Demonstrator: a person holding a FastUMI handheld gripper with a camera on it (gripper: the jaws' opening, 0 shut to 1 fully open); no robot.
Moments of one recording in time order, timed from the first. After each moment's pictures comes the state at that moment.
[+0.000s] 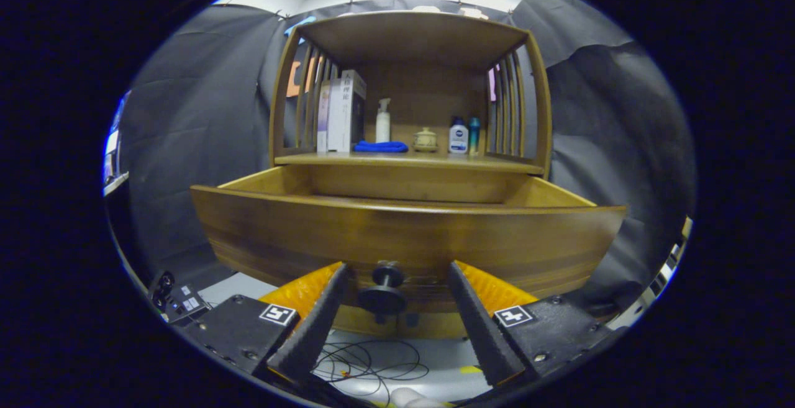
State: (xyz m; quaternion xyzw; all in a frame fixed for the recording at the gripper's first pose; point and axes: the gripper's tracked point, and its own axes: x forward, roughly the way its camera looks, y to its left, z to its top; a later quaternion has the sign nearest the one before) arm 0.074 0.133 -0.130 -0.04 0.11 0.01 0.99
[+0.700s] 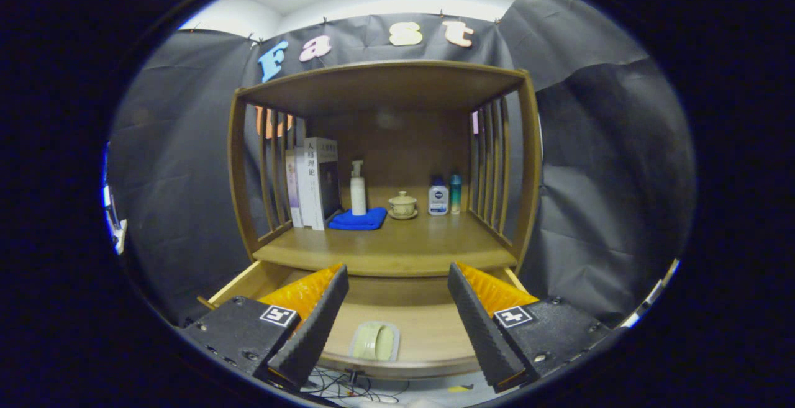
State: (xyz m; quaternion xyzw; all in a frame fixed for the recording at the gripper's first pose) arm 0.159 0.101 0.050 -0.02 0.12 0.00 0.99
